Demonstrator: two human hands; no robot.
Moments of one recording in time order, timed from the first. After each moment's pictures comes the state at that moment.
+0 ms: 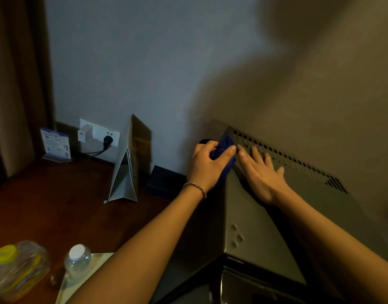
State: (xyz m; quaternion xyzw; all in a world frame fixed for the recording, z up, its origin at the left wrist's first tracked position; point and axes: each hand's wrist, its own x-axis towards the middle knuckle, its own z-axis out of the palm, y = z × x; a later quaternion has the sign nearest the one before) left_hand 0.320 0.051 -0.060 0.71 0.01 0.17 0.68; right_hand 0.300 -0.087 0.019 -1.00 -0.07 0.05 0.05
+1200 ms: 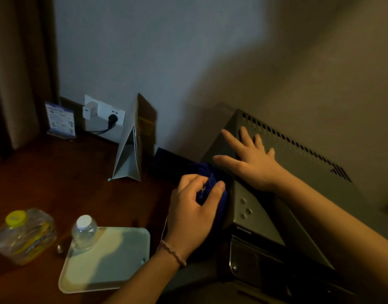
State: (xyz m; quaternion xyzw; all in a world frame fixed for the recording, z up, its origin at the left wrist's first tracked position) left_hand 0.175 0.053 -0.110 0.67 0.05 0.21 0.71; right_hand 0.267 -0.049 0.025 -0.99 -0.14 0.08 -0.01
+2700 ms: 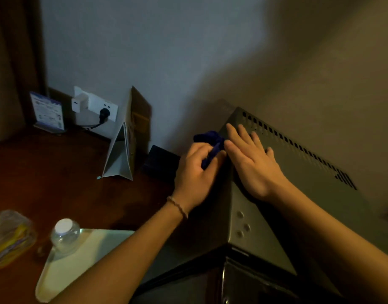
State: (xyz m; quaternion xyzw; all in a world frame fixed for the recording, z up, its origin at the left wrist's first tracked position) left_hand 0.271 0.054 -0.107 0.68 -0.03 0.24 0.69; right_hand 0.268 -0.047 0.021 -0.98 -0.15 0.06 0.08
